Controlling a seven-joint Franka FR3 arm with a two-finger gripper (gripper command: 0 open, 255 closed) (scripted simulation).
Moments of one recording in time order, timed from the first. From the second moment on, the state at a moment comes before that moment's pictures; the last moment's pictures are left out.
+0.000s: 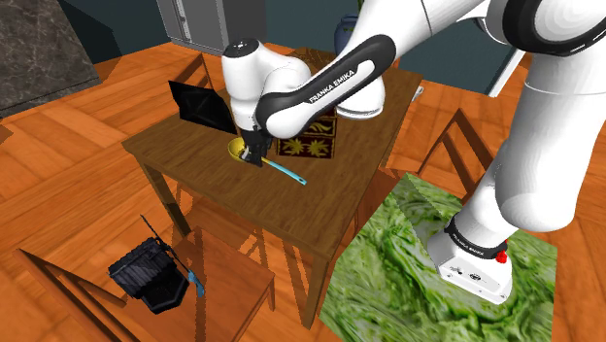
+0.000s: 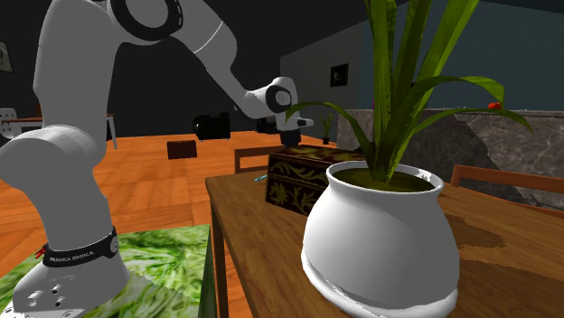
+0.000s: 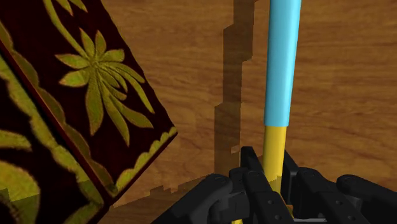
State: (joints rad) arm 0.17 0.29 0.29 -1.96 -0.33 2.25 0.47
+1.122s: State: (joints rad) arm 0.16 0.19 0.31 -1.87 -0.26 2.07 0.40
